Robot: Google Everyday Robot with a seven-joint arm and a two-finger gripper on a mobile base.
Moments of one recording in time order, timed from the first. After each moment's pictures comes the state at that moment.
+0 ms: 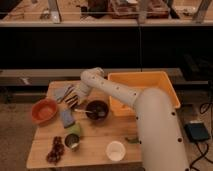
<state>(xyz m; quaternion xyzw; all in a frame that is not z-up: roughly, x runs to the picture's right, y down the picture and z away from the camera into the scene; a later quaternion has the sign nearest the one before) -0.172 0.056 0.926 -0.17 -0.33 -0.27 0.89</state>
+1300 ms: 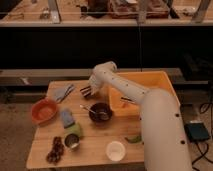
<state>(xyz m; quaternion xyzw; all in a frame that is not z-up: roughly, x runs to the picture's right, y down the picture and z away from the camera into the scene) -0.106 -0.017 0.976 -0.13 -0.25 -0.22 0.93</state>
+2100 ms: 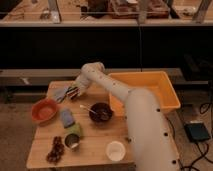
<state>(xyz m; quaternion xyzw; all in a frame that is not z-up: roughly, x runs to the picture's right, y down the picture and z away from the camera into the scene) -0.185 0.005 0.957 -0.13 -0.34 -0.26 0.89</state>
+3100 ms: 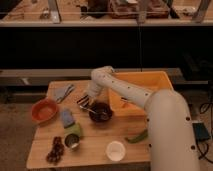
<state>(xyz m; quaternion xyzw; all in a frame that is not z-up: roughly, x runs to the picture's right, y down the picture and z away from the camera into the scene) -0.096 0.054 0.925 -0.19 -0.29 -0.29 0.89</state>
